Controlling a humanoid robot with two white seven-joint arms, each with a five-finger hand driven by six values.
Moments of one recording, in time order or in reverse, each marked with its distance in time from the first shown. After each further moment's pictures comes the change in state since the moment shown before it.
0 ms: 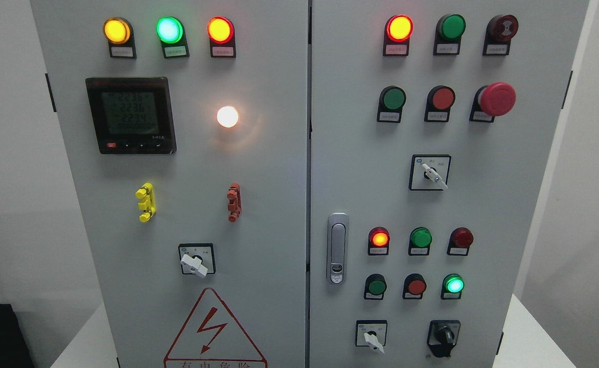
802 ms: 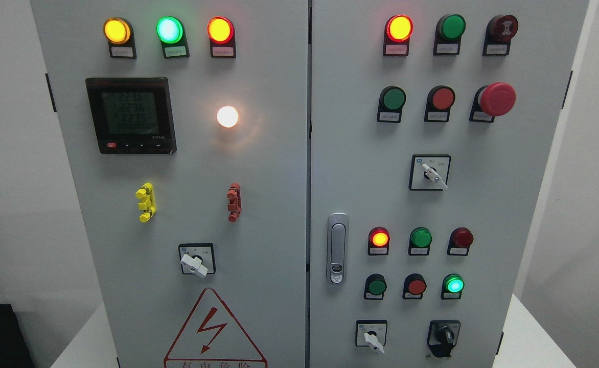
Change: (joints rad) left arm 0.000 0.000 0.000 0.000 0.000 0.000 0.000; right arm 0.054 0.000 0.006 -0.028 -0.001 -0.032 0.005
